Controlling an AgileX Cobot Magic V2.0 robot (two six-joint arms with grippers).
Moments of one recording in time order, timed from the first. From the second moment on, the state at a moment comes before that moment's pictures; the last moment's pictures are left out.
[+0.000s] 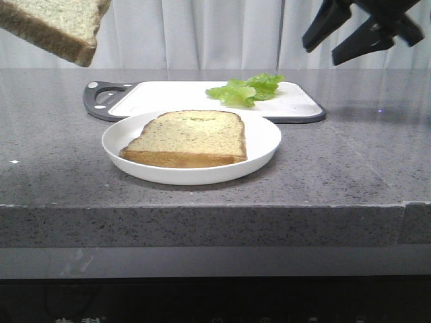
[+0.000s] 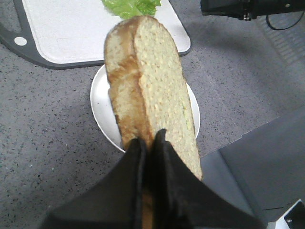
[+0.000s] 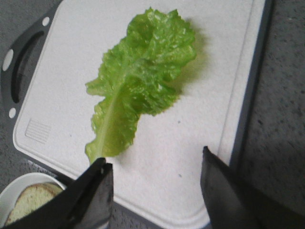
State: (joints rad) left arm -0.03 0.97 -1.04 -0.78 1.07 0.45; right arm 0.01 1.84 -1.50 0.89 0.77 -0.52
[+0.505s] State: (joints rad) left arm -0.03 0.97 -1.04 -0.78 1.07 0.45; right arm 0.01 2.13 -1.73 1.09 0.77 -0.61
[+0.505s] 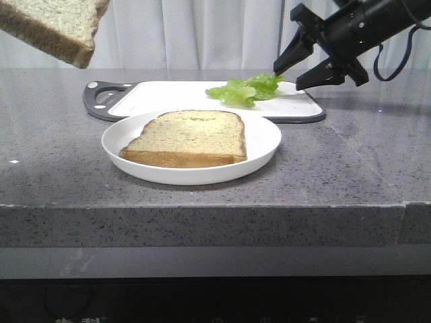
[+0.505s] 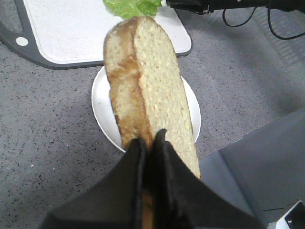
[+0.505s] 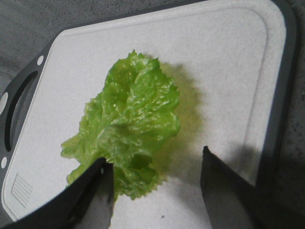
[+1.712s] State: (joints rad) left arm -0.03 0.97 -1.04 -0.78 1.07 0.45; right arm 0.07 1.86 -1.75 1.14 1.09 -0.68
